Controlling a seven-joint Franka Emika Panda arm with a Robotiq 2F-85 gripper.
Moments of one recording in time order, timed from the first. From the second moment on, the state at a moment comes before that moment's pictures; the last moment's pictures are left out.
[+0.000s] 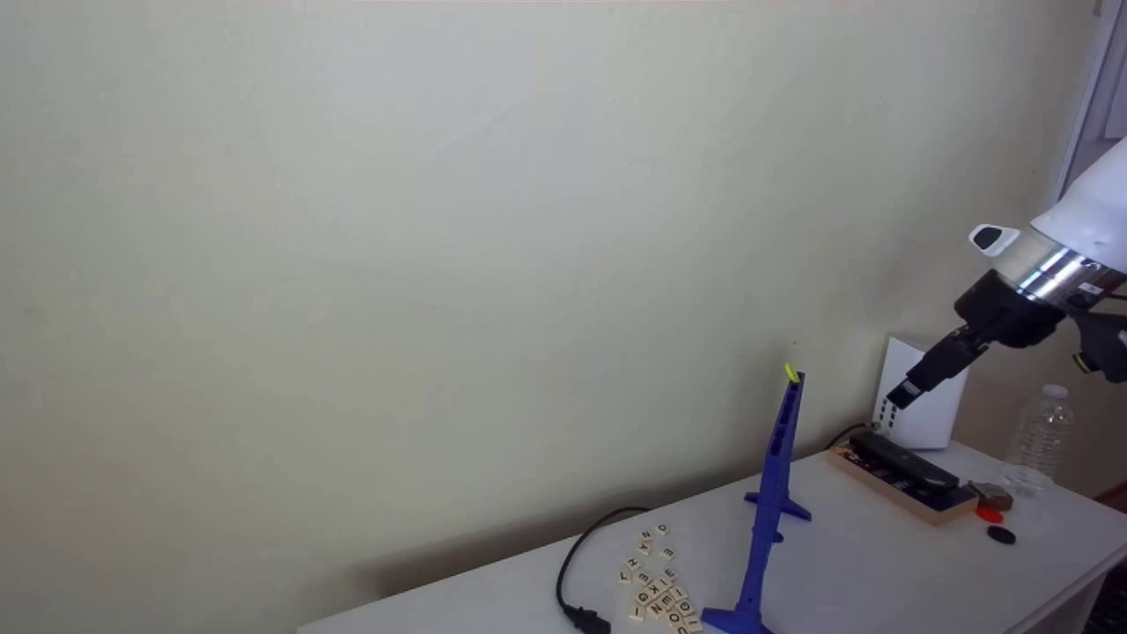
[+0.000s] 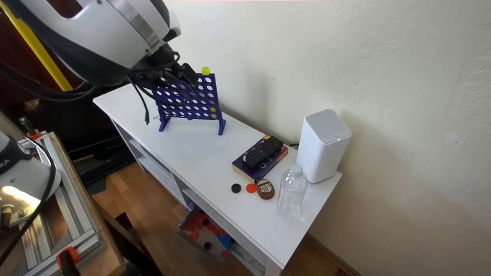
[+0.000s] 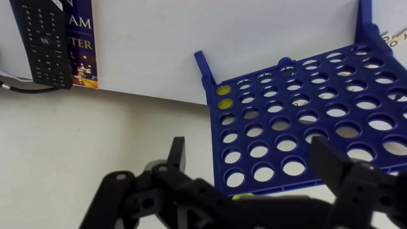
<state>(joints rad) -0.34 0.11 -0.18 -2.51 -1.96 3.55 1.26</state>
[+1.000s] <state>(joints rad) -0.28 -0.06 -0.12 -2.42 -2.42 3.45 1.83</state>
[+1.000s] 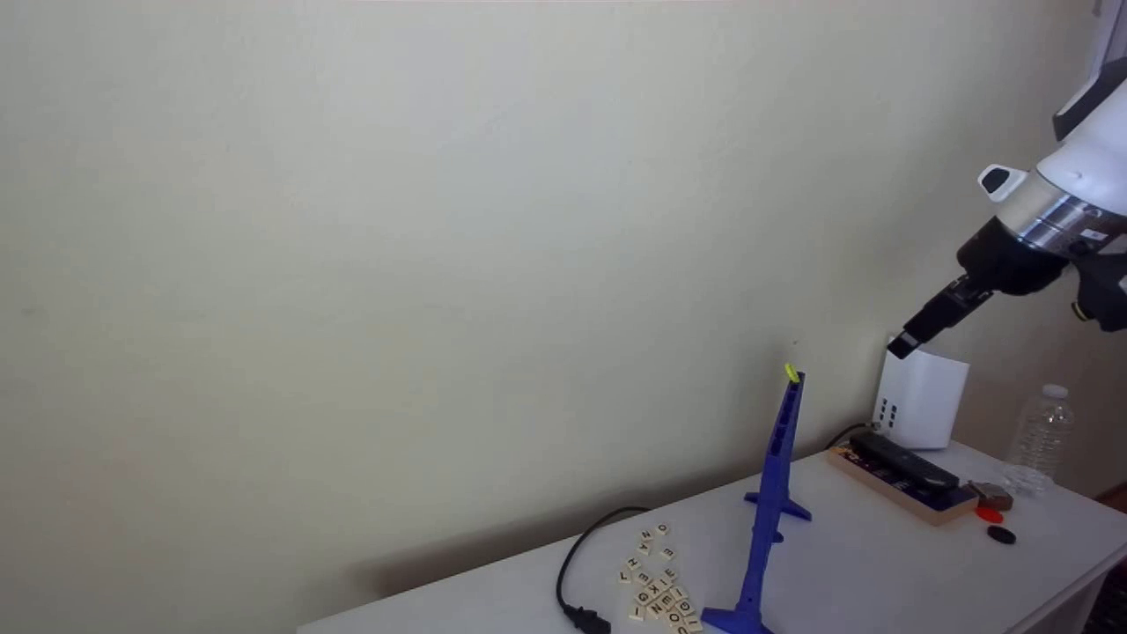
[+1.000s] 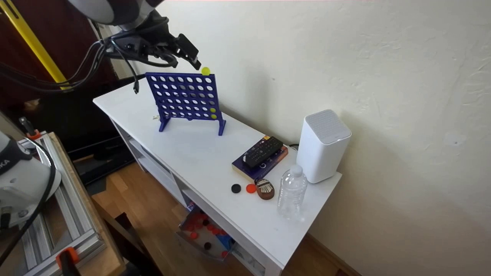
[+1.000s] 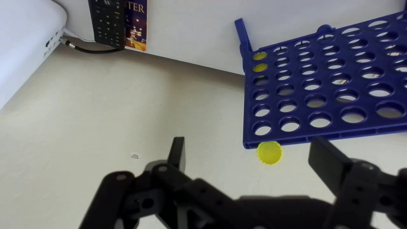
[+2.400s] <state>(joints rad) -0.25 0.12 -0.12 -2.31 -2.51 3.47 2.33</state>
